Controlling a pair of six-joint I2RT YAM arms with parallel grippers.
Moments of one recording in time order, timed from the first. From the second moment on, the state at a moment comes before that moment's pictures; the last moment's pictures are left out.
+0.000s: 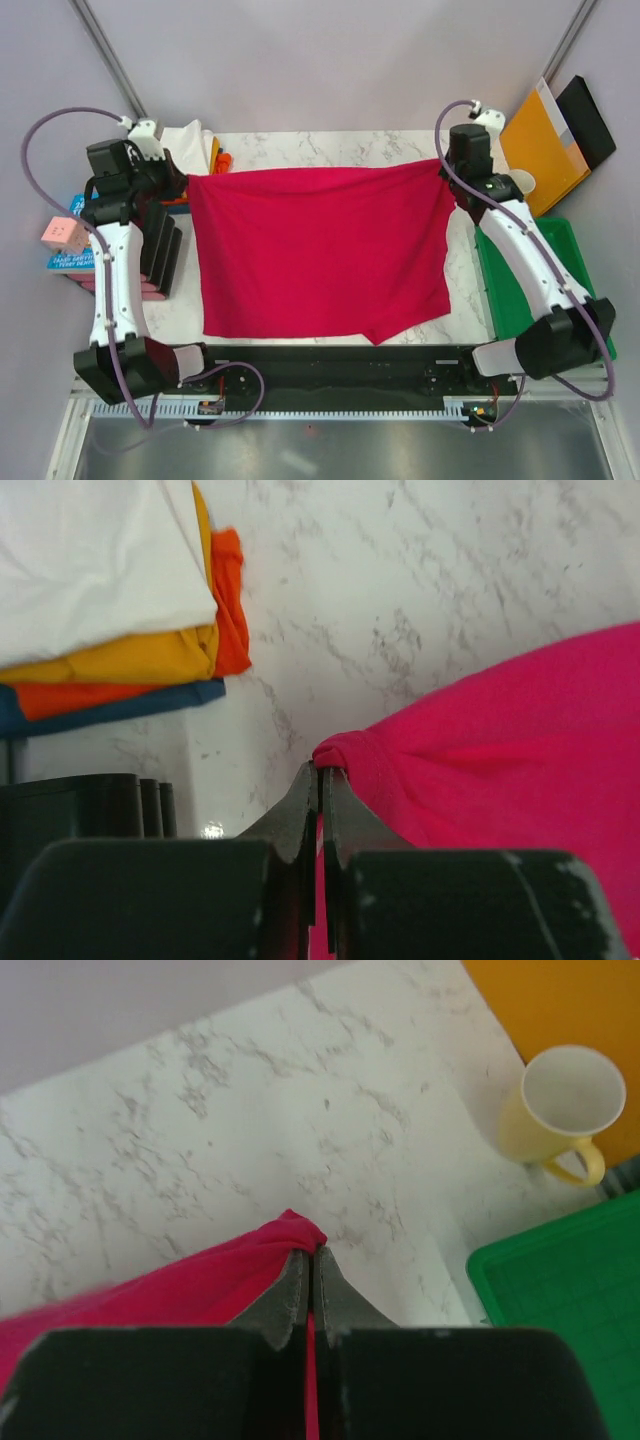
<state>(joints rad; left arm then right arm) 0.26 1.19 1.40 -0.66 0.45 0.06 0.27 1.34 1.39 -0.46 0.50 0.38</state>
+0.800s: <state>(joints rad) 0.10 1.86 1.65 -0.43 0.29 0.09 0.17 2.06 1.75 -0.36 0.47 0.40</state>
